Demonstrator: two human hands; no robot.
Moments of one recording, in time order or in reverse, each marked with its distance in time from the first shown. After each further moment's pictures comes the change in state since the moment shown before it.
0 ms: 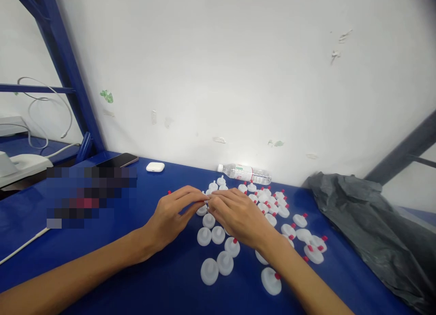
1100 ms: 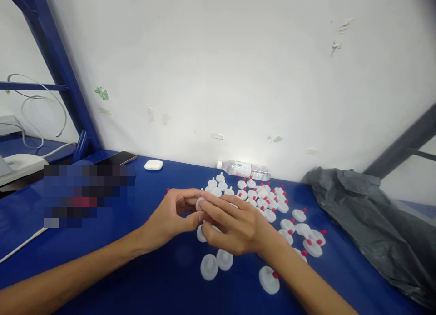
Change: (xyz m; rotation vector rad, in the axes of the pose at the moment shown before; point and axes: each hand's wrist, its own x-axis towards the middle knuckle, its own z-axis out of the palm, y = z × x) left_hand 0.008 0.016 -0.007 -0.855 -0.305 -0.616; right_hand 0.004 -0.018 -0.011 -0.146 0.351 -0.289
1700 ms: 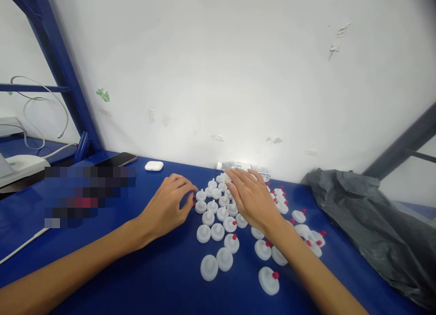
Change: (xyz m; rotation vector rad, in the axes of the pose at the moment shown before) left_hand 0.009 -0.009 -0.023 1.207 0.242 0.319; right_hand -0.027 0.035 0.001 -0.096 -0.464 0.658
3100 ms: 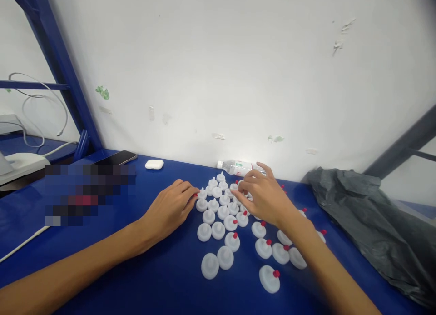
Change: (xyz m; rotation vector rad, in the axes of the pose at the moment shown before) left_hand -0.006 -0.001 0.010 0.148 -0.137 0.007; right_hand 0.001 0.021 -0.024 0.016 -0.193 -0.074
